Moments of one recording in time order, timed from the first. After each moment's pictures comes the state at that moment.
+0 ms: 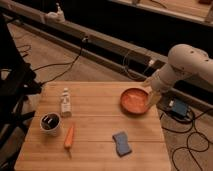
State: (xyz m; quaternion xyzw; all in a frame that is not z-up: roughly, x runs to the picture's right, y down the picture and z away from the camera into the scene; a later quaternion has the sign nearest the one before) arm 0.211 0.033 0.686 -0.27 -0.15 0.08 0.95
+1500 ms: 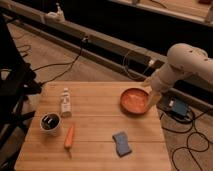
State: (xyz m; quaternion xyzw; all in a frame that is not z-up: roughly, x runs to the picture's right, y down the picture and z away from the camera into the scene) arm 0.211 0.043 0.688 -0.29 -0.15 0.03 0.95
